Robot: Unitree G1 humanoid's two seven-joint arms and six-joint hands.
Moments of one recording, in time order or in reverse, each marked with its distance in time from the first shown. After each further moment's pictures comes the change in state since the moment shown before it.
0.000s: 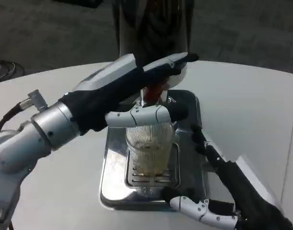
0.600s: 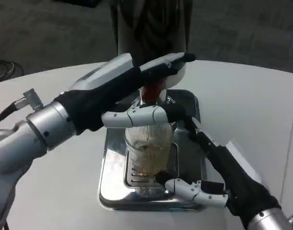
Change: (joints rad) left arm 0.009 0.023 0.007 -0.022 0.001 0.007 0.000; right arm -0.194 -0.049 -0.020 0.219 0.089 -0.059 -0.035
